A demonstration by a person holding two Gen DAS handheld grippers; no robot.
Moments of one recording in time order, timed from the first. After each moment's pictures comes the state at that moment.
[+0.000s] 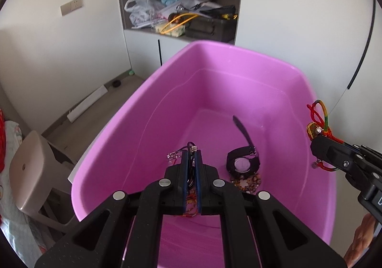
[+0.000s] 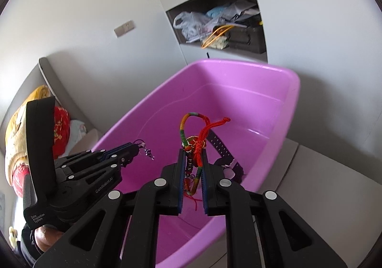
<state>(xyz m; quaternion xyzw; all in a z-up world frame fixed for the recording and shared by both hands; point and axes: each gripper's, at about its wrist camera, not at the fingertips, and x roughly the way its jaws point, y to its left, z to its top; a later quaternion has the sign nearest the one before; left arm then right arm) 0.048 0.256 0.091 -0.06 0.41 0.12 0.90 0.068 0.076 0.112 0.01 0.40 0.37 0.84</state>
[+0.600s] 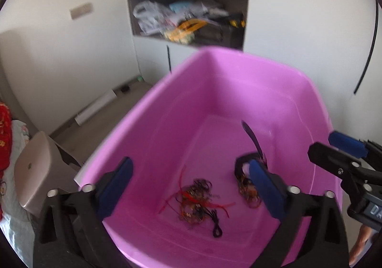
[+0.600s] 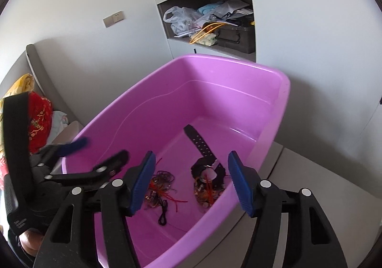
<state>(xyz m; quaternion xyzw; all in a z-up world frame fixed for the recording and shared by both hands) 0.038 0.257 0.098 -0.05 0.38 0.16 0.91 0.070 0.074 0.111 -0.03 0.39 0.32 0.86</state>
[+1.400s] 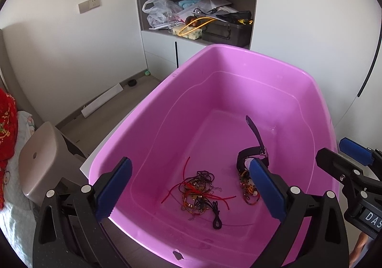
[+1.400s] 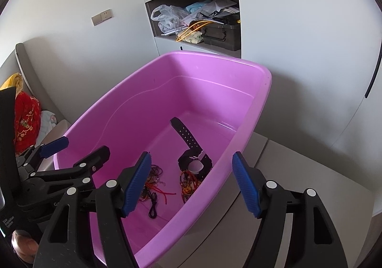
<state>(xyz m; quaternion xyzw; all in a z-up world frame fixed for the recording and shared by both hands) 0.031 0.256 0.096 -0.07 0.40 0.17 0.90 0.059 0.067 0.111 -0.04 0.40 0.28 0.87</state>
